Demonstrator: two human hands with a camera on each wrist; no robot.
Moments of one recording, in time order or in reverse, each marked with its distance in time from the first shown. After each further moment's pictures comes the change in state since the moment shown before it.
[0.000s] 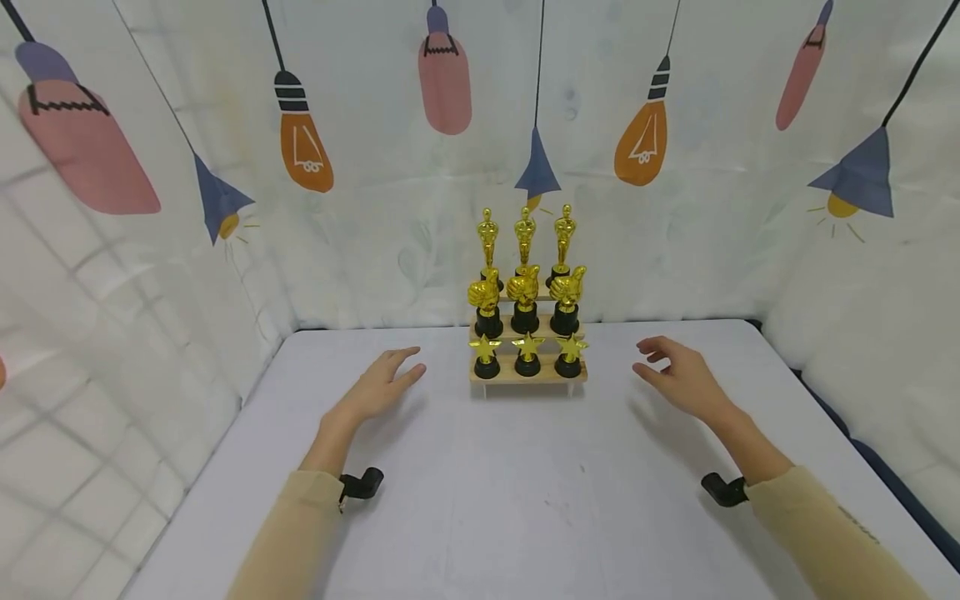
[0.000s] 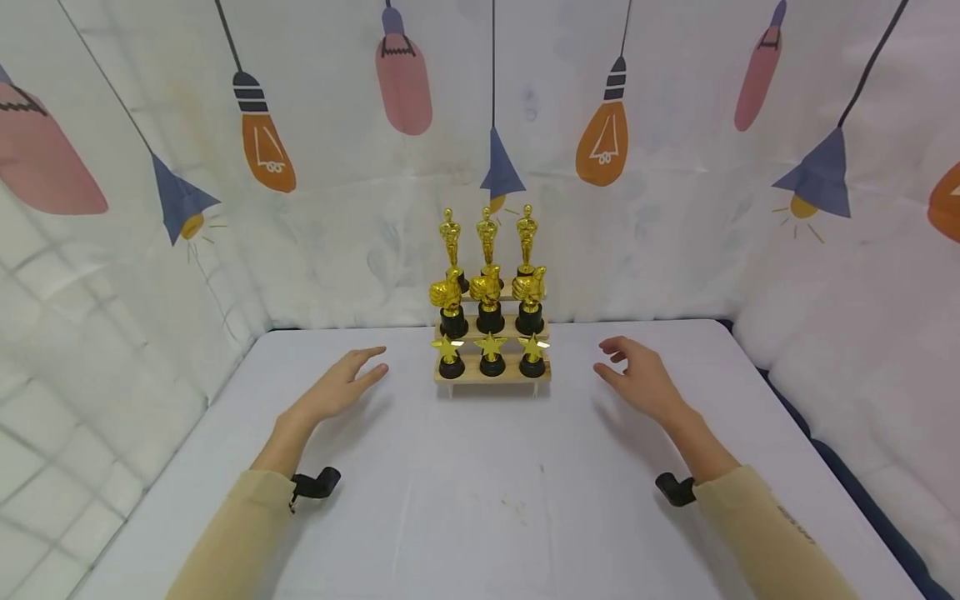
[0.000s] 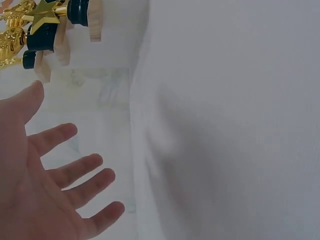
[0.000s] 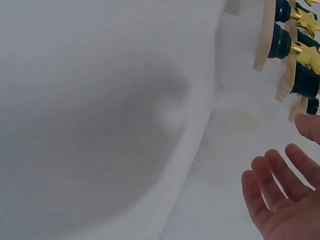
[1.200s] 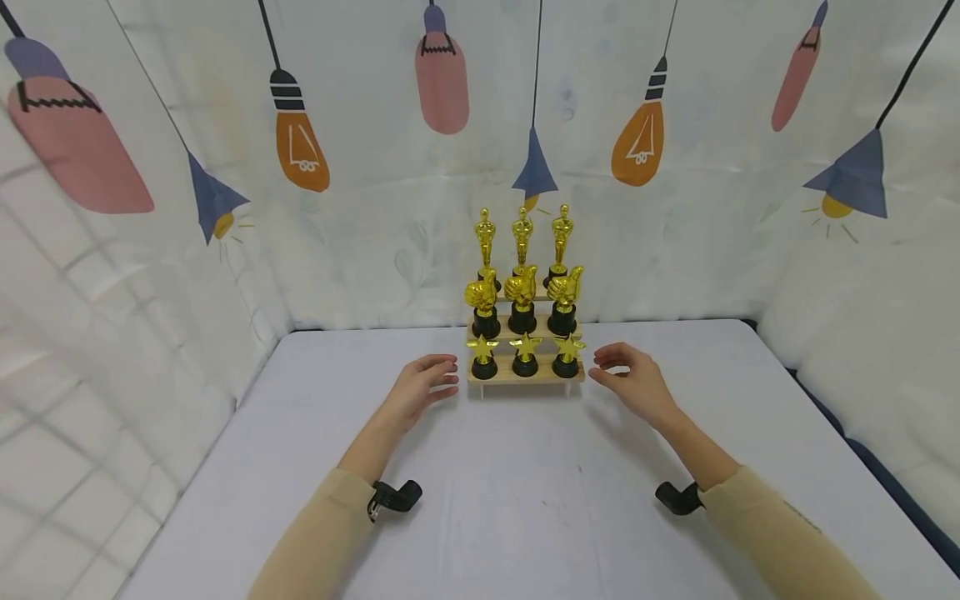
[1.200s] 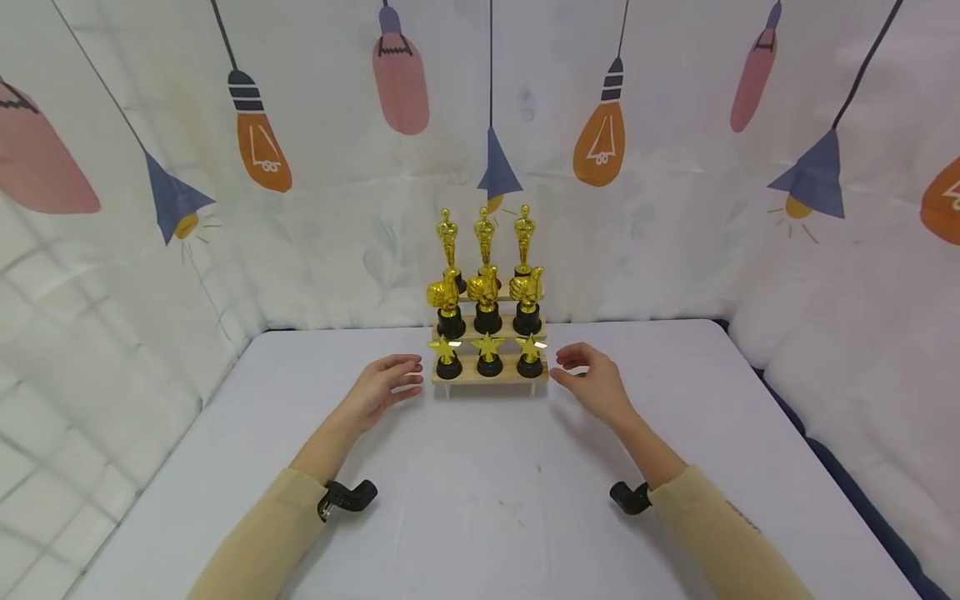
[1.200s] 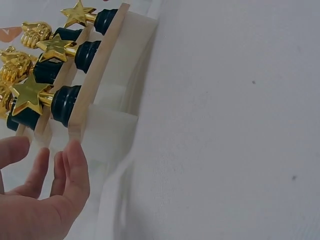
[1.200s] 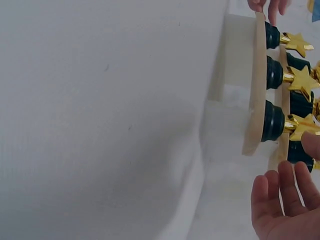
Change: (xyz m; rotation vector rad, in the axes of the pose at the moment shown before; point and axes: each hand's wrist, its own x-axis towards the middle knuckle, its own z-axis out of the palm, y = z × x) left_hand 0.022 0.047 0.050 -1.046 0.019 -0.230; right_hand 0.011 -0.042 0.049 0.298 0.020 0.176
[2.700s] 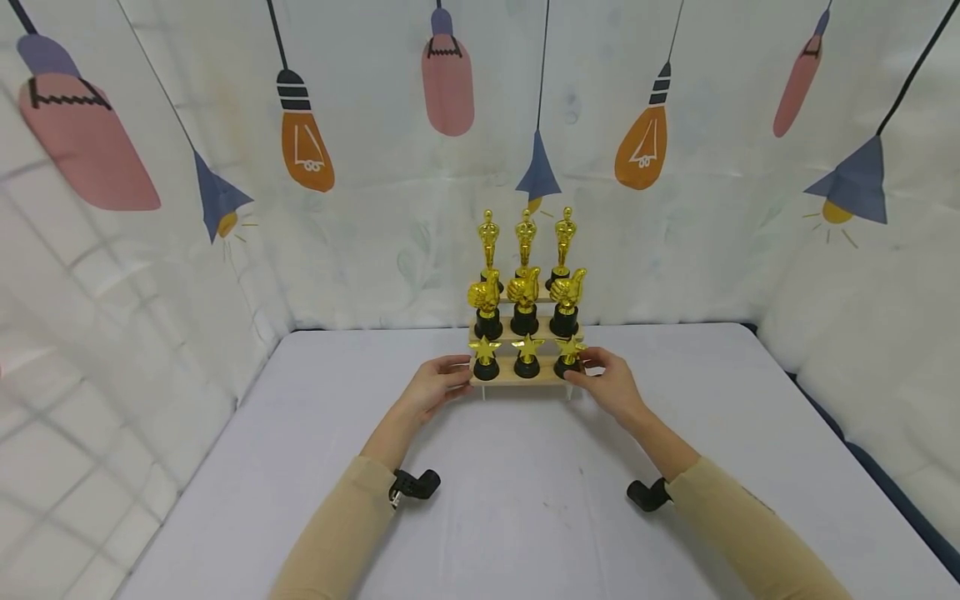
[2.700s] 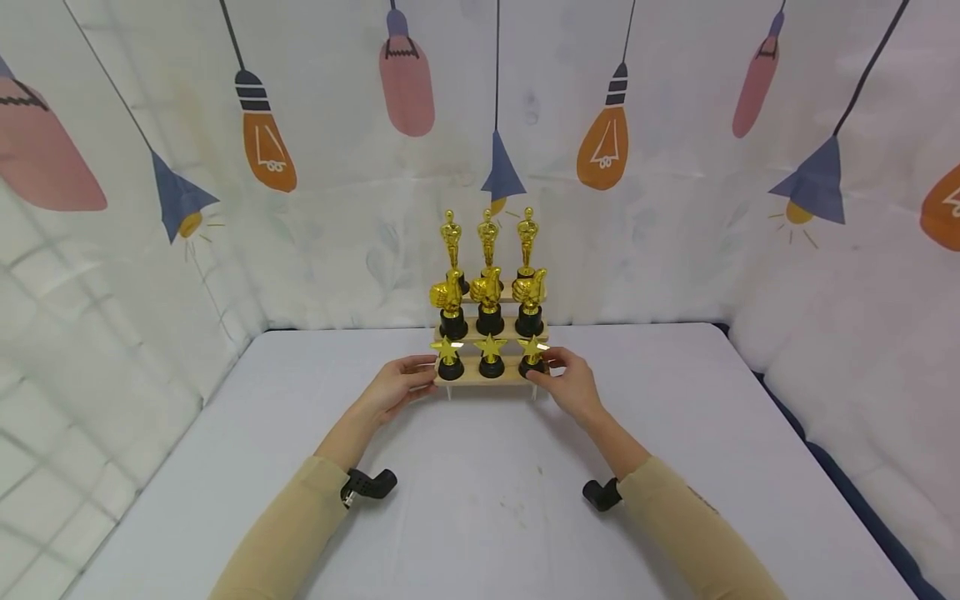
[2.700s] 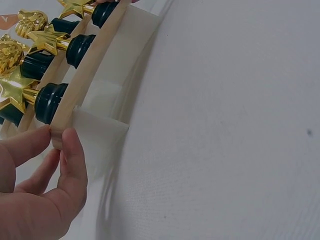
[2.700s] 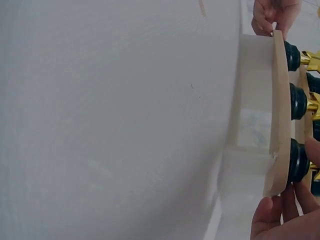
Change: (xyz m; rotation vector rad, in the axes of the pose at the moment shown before) left_hand 0.021 -0.013 0.013 0.003 -0.021 -0.035; right_hand 0.018 0.002 0.042 0.069 0.010 0.110
